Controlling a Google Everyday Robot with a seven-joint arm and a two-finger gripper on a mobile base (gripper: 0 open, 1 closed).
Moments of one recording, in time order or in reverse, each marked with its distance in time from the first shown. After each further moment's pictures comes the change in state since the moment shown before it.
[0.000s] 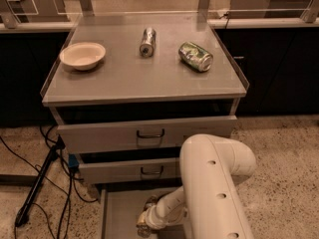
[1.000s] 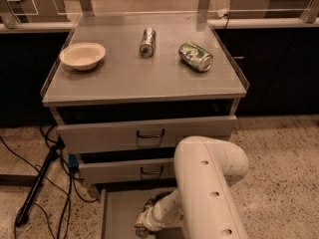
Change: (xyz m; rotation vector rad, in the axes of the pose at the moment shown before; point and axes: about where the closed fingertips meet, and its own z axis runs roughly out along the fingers) arm 0.005 0.001 0.020 0.007 -0.017 0.041
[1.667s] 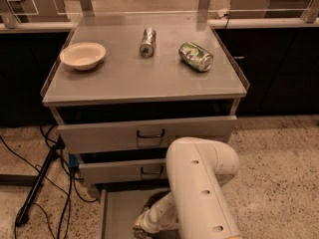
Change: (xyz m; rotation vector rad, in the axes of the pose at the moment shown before) arm 0.007 -0.001 0.016 0.023 -0.004 0.026
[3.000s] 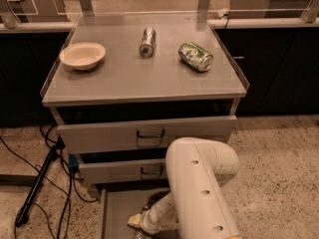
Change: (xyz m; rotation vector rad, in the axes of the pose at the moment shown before) arm 0.000 0.000 0.000 0.000 0.000 0.000
